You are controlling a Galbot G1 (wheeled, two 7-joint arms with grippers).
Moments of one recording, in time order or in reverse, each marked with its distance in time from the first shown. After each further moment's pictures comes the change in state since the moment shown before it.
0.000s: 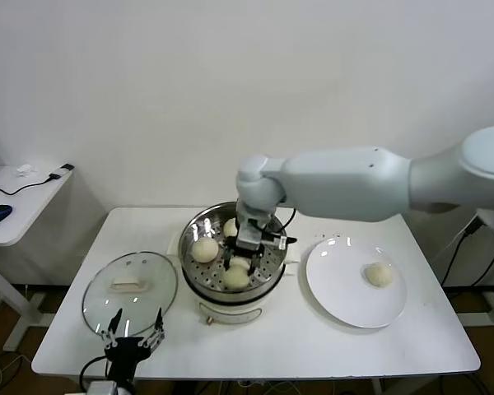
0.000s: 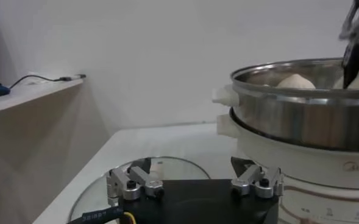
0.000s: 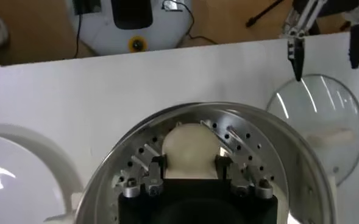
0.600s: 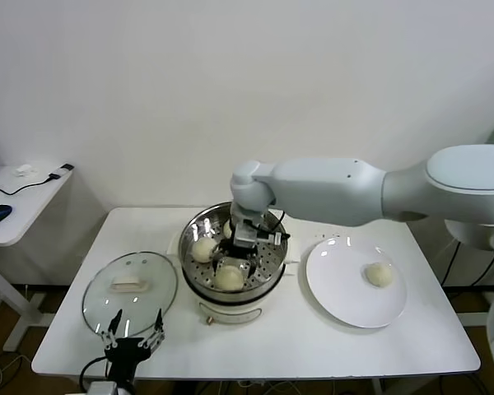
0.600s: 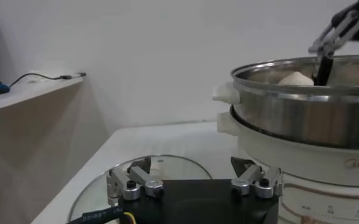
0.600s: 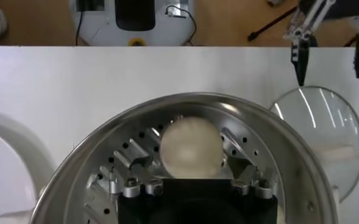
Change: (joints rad) left arm 0.001 0.001 0.001 0.005 -0.002 -0.003 -0.003; right arm -0.014 0.003 0.040 -0.115 0.029 0.115 -0.042
